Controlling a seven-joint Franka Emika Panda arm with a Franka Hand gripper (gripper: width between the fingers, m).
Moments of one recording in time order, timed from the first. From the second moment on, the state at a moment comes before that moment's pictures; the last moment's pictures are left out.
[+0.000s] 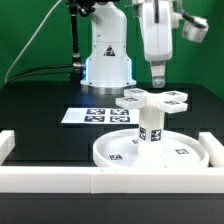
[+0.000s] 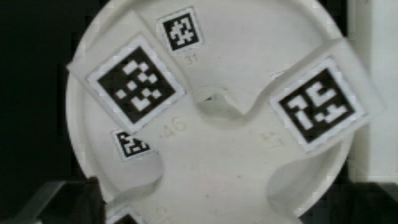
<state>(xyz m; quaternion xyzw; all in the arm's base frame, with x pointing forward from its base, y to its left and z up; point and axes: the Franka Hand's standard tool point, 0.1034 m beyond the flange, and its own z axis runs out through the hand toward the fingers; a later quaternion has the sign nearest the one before) 0.561 0.046 0.135 -0.66 0.75 0.03 0.05</state>
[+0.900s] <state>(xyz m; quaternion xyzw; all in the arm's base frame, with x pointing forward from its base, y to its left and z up) 0.559 0.045 0.126 -0.75 0.66 0.02 0.05</state>
